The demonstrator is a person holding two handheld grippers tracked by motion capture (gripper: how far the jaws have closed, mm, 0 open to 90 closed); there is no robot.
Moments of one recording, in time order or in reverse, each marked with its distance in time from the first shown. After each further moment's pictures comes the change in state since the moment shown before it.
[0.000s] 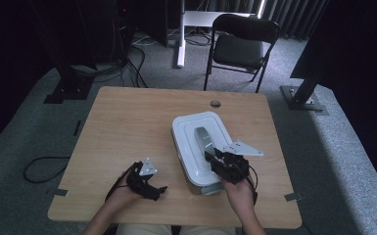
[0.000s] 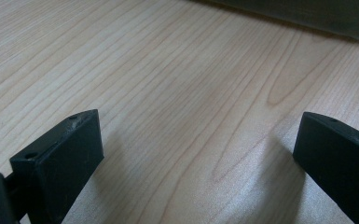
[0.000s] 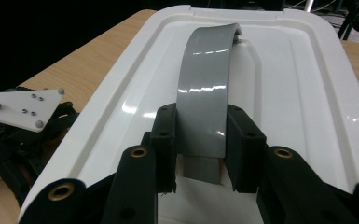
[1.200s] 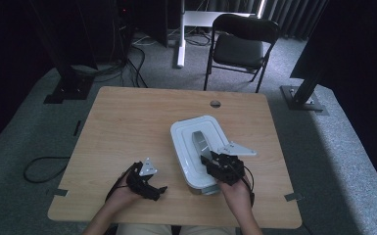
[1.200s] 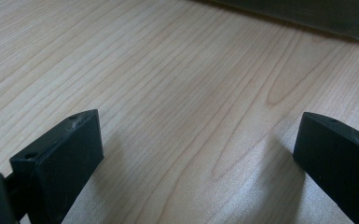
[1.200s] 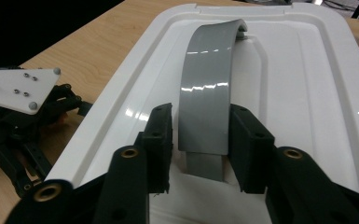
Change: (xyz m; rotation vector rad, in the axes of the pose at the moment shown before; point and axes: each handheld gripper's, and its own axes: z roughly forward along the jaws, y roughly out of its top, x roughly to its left) left arm -0.001 0.000 0.000 -0.003 0.001 -0.012; right arm 0.001 -0.007 0.012 0.061 0.020 0.001
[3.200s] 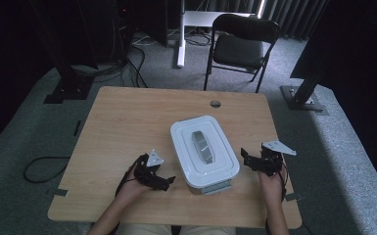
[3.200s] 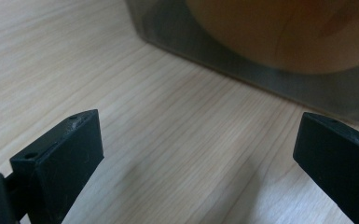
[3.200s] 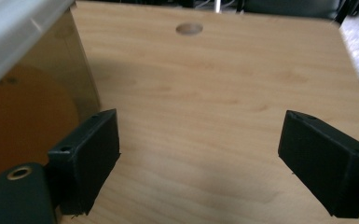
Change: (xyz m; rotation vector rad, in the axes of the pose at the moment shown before) left arm -0.003 0.035 0.006 -0.055 0.038 -0.065; right arm -0.143 -0.053 -0.004 -0.083 -0.290 0.079
